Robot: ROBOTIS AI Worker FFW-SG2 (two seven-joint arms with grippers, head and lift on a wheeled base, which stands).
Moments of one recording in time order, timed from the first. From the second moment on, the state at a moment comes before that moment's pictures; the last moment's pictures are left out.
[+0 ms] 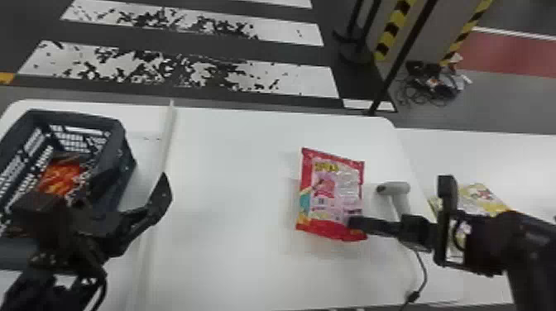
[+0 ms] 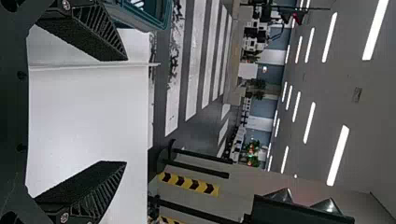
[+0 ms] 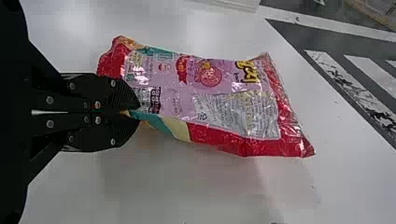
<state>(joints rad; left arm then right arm) 0.46 0.13 -0.04 -1.91 0.20 0.05 -0.19 0.01 -0.32 -0.37 -1.52 -0.39 1.29 0.74</state>
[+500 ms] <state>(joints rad) 0.46 0.13 -0.04 -1.91 0.20 0.05 -0.19 0.00 -0.34 -0.65 -1.59 -0.60 1.41 0.73</state>
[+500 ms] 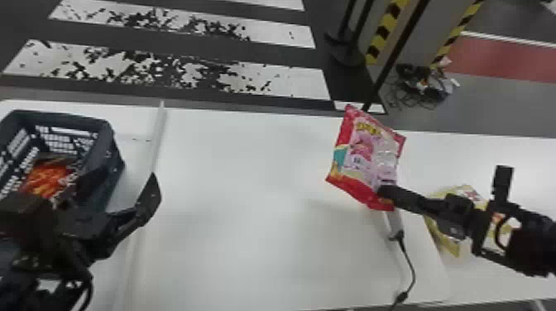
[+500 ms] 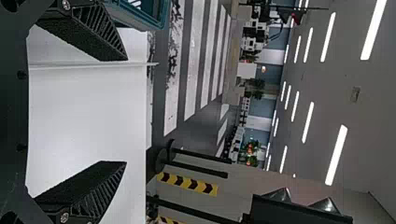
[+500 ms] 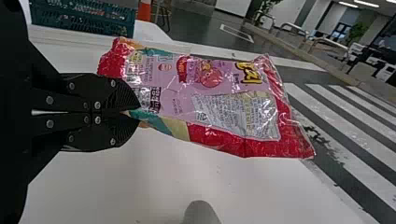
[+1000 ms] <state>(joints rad) 0.47 0.13 -0.04 -1.92 0.20 0.03 -0.14 -0.02 -0.36 -0.84 -1.45 -0.74 1.12 0.51</state>
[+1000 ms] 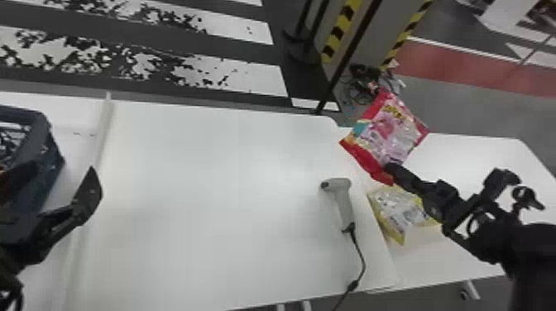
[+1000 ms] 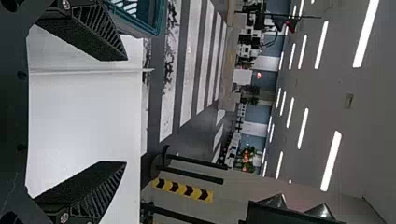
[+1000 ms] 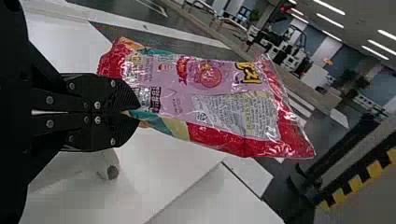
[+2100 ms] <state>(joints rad) 0.48 0.12 -0.05 -1.92 0.20 0.03 -0.13 -0.04 -0.42 -0.84 -1.10 -0.85 0.67 0.11</state>
